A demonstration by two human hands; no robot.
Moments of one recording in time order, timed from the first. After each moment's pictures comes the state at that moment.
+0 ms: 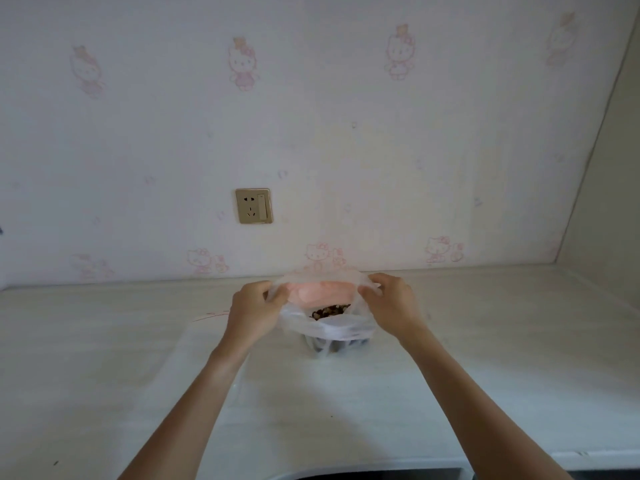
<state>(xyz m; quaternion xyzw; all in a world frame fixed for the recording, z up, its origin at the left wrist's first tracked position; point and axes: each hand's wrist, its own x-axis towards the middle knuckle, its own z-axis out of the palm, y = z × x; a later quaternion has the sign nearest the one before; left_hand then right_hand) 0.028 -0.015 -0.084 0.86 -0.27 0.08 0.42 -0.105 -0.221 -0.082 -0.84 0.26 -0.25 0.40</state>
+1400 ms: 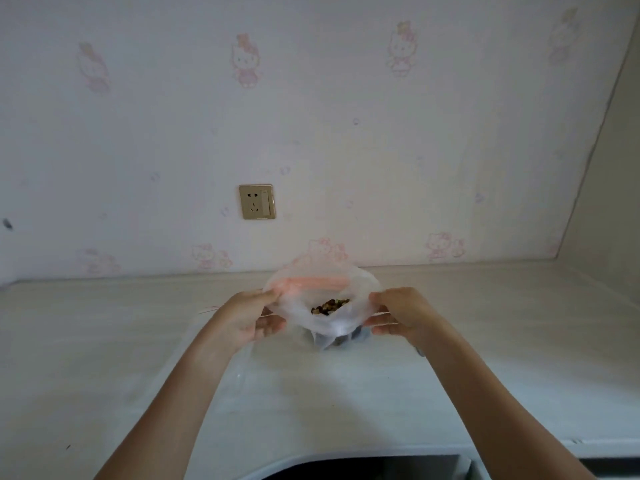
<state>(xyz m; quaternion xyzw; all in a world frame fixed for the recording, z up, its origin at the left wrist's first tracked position) 0.028 0.002 -0.081 0.68 -0.08 -0.27 0.68 -0.122 -0.228 -0.086 -0.64 0.31 -0.13 0.69</state>
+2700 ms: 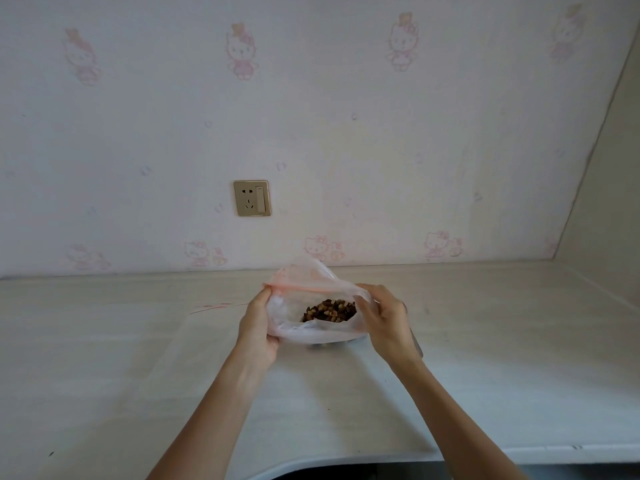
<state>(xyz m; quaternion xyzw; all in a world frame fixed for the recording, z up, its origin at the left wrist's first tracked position) 0.021 -0.039 -0.122 0.52 0.03 -0.23 0.83 -0.105 -0.215 -0.145 -0.77 0.10 -0.39 0.49</state>
